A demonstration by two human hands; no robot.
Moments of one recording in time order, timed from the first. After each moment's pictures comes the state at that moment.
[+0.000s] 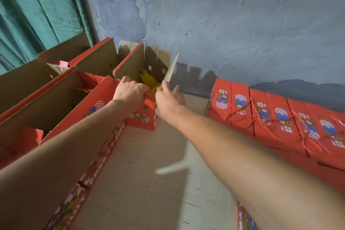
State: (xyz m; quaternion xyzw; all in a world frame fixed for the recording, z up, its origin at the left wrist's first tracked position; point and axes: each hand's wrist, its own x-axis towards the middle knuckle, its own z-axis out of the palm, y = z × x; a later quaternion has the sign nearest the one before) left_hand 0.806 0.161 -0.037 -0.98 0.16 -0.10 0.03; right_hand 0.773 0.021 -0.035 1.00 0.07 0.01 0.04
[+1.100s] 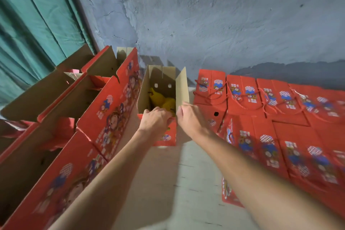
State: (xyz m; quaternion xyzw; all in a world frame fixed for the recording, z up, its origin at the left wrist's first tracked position) left_hand 0.625 0.090 -0.035 -0.97 0.22 -0.01 -0.08; right_hand 0.586 -0.058 -0.013 0.96 0.00 0.13 -0.26
